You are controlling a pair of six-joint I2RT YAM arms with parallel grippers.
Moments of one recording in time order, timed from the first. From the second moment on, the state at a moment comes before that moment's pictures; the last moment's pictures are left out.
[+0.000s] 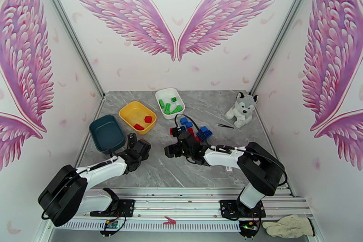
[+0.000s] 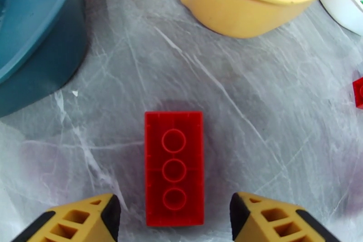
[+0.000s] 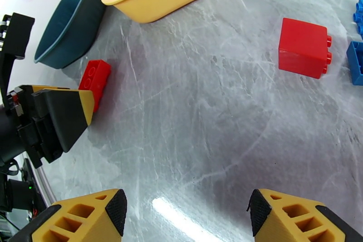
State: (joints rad) left arm -0.61 1.31 0.49 -0.25 -0.50 -0.82; right arm 0.83 1.67 0.79 0.20 -0.11 0.46
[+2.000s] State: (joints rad) left arm -0.33 1.48 0.88 -0.06 -0.28 -0.54; right arm 0.84 1.54 0.81 0.10 0.03 0.45
